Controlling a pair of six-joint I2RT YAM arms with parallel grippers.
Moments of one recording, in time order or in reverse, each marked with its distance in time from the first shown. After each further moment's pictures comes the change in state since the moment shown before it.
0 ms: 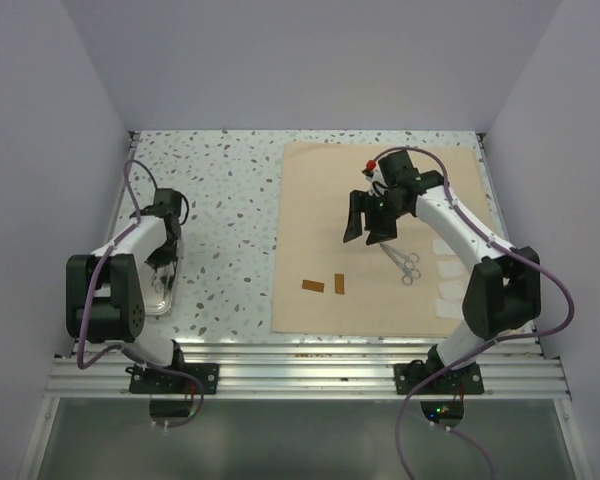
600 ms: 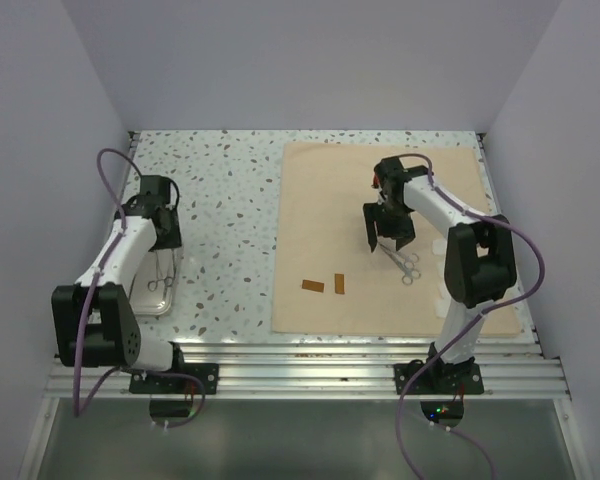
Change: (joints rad) left arm 0.018 -0.074 0.068 -0.031 0.150 -0.127; right arm -0.061 0.222 0.072 -0.116 0.339 -0.111
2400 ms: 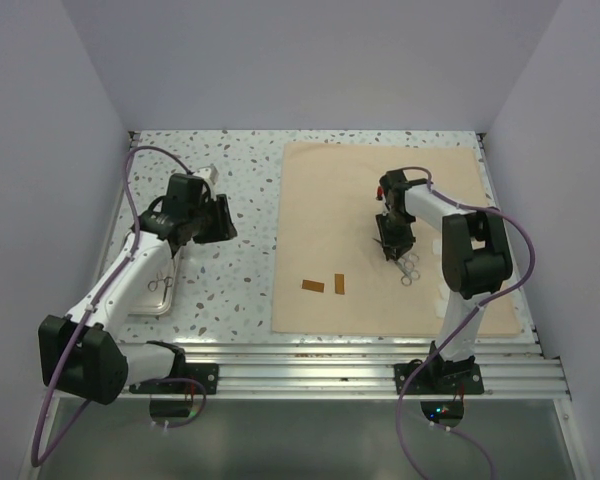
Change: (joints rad) left arm -0.296 -0.219 0.026 0.084 0.422 -0.245; right arm -0.063 0.093 -0.116 0.148 0.076 -0.105
